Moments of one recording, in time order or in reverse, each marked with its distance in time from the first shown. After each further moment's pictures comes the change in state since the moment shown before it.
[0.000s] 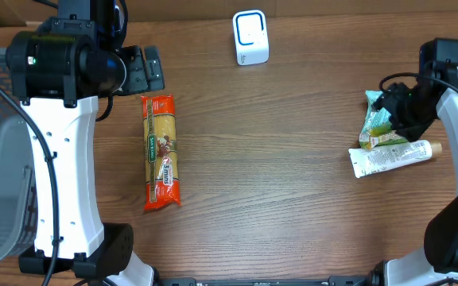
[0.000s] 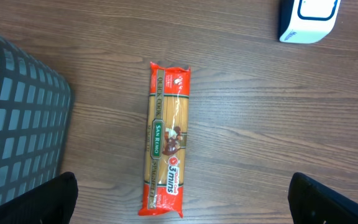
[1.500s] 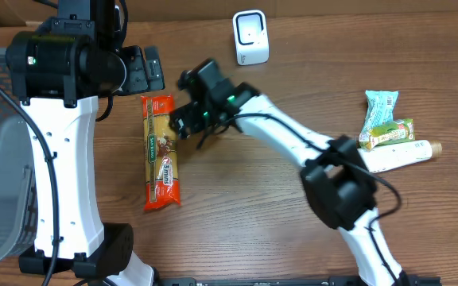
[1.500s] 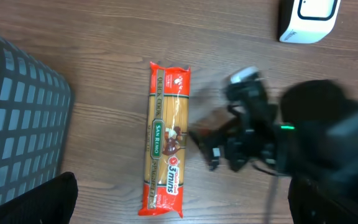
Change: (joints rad) left arm 0.000 0.000 0.000 0.000 0.000 0.000; right arm 0.883 0.590 0.425 0.576 -0.137 -0.369
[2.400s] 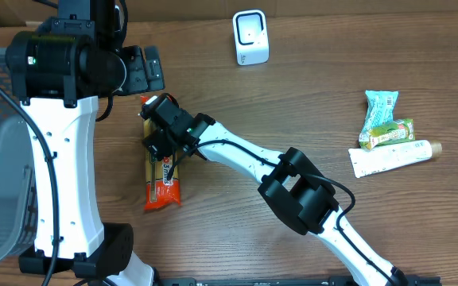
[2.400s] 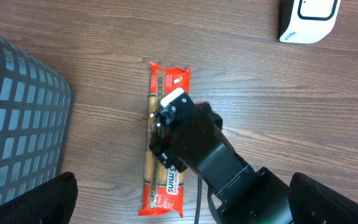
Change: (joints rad) left arm 0.000 0.000 0.000 0.000 0.000 0.000; right arm 0.167 0.184 0.127 0.087 0.267 -0.074
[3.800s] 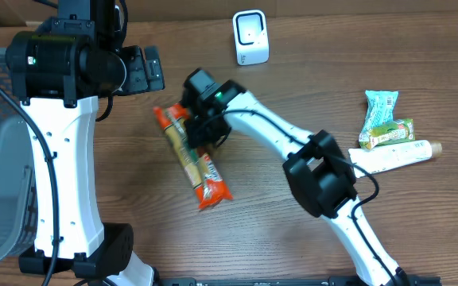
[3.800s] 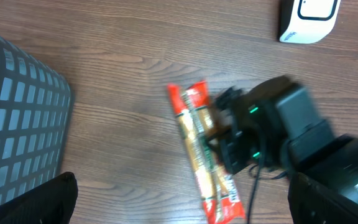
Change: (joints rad) left arm 0.000 0.000 0.000 0.000 0.000 0.000; right arm -0.185 -0.031 0.065 -0.463 -0.364 0.133
